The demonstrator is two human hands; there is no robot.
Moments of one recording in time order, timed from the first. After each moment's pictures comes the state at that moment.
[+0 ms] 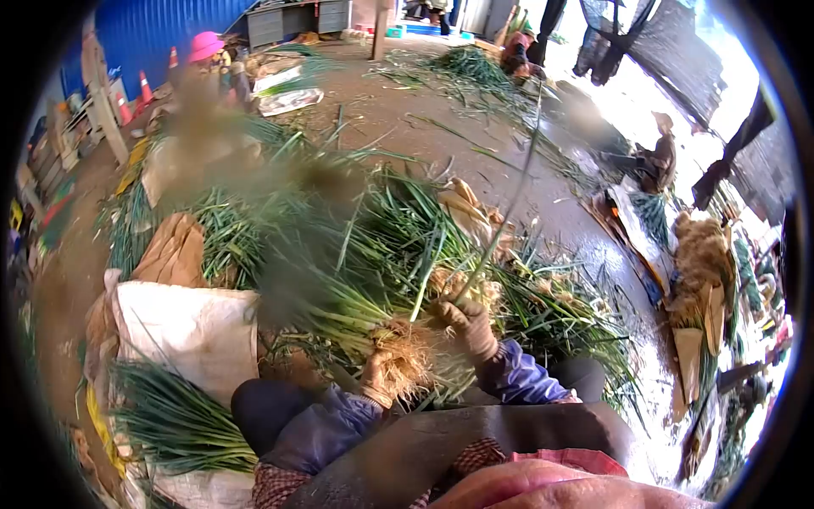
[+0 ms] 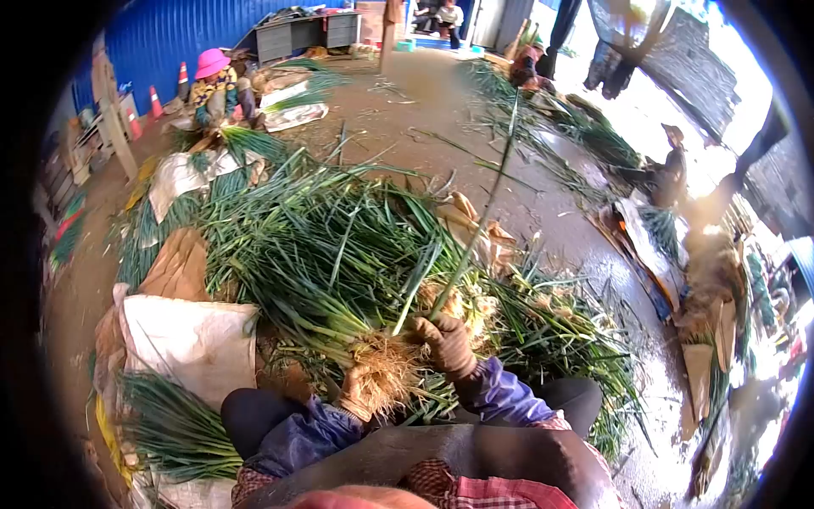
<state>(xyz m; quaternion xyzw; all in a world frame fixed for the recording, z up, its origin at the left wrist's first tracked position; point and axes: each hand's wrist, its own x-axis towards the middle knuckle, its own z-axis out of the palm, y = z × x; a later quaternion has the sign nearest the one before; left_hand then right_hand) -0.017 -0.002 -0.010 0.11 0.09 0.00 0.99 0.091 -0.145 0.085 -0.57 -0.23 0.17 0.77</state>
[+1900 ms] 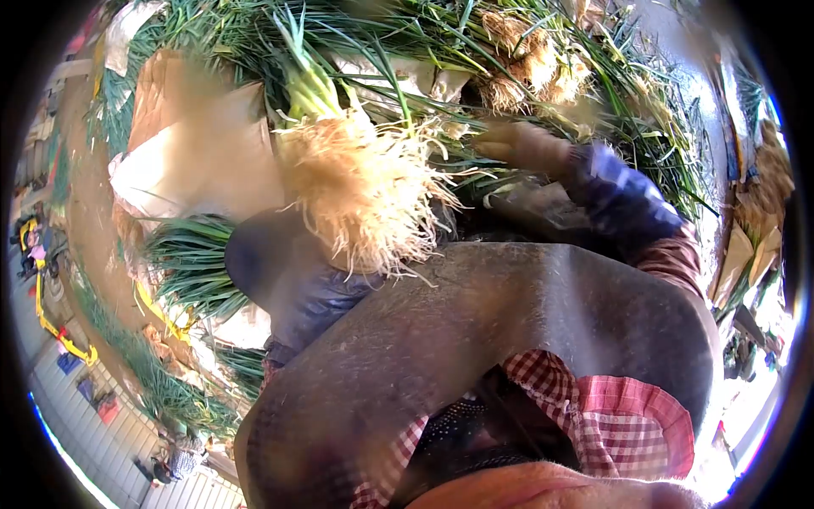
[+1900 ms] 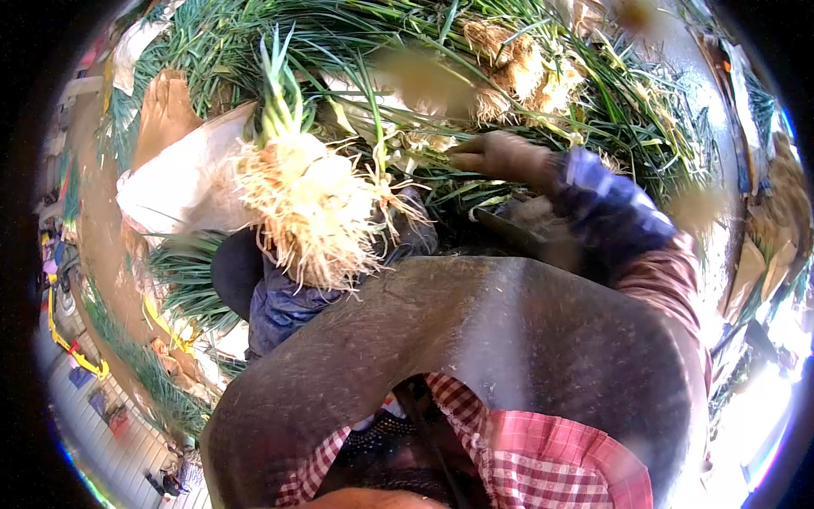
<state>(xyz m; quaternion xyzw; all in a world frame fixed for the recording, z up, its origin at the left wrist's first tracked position) -0.079 0.044 0.023 0.05 0.10 -0.01 0.99 0.133 -0.178 -0.066 -0.70 -0.37 0.53 0.29</state>
